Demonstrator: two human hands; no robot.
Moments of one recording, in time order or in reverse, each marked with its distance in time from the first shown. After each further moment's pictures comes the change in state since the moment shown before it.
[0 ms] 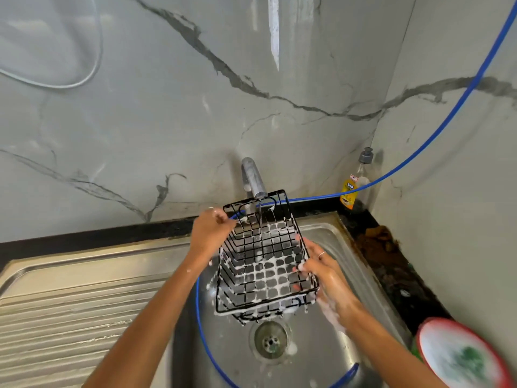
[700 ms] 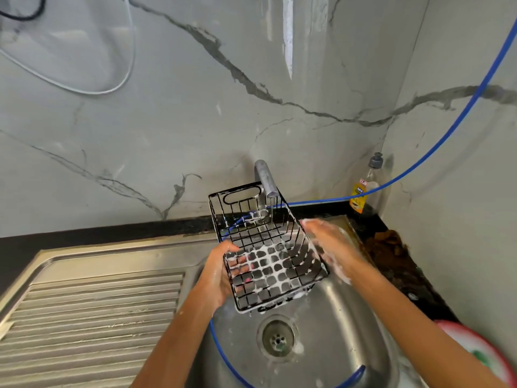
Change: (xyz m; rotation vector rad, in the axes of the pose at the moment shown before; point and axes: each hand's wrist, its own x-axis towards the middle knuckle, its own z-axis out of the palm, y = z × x) left_hand -0.078 -0.014 -0.006 -0.890 -0.282 -0.639; right_hand 0.039 -0.051 0.005 -0.335 0.105 0.072
